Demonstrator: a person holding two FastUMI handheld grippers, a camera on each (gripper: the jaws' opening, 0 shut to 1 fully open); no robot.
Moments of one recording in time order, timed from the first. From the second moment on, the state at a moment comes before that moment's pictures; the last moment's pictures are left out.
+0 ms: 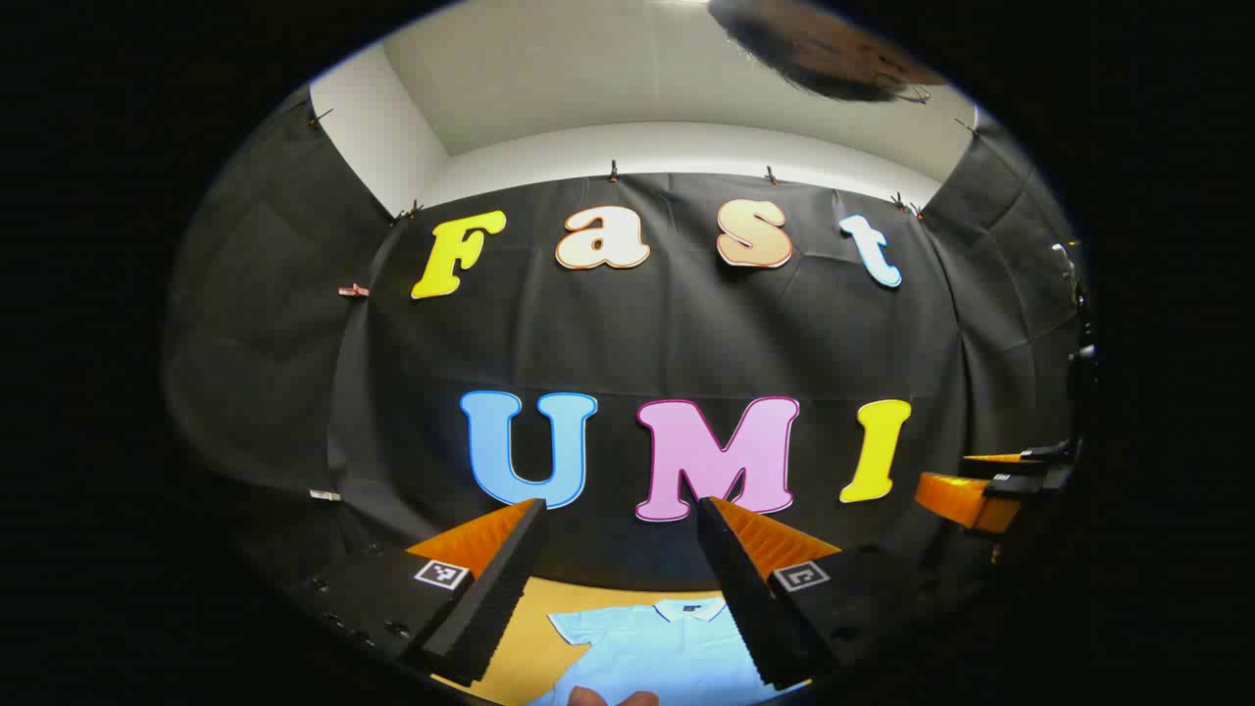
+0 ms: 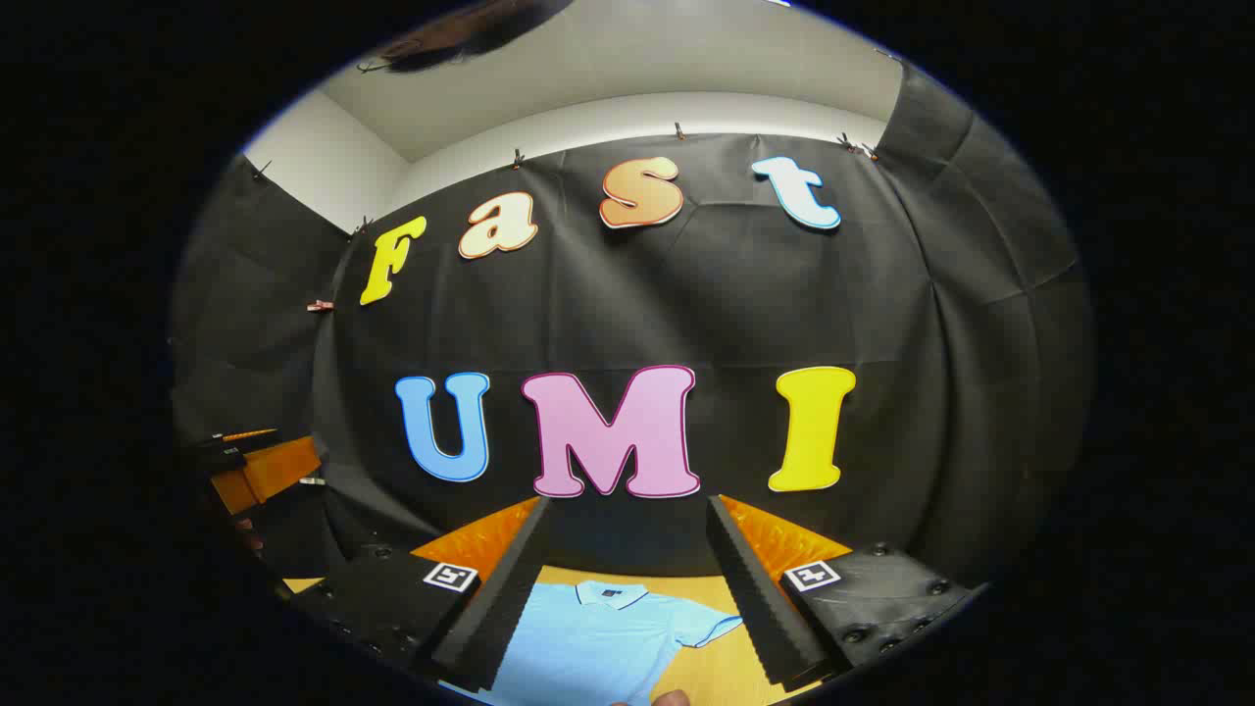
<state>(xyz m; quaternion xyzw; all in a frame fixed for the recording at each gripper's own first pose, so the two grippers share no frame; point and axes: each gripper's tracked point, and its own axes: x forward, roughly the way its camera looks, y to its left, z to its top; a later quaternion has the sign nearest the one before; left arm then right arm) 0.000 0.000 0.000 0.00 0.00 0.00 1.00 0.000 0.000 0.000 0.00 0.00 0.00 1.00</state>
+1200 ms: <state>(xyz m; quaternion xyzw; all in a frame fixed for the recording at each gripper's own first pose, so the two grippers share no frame) 0.037 0.009 -0.046 -0.01 0.06 -0.06 1.00 0.022 0.003 -0.042 -0.06 0.06 -0.05 0.99</state>
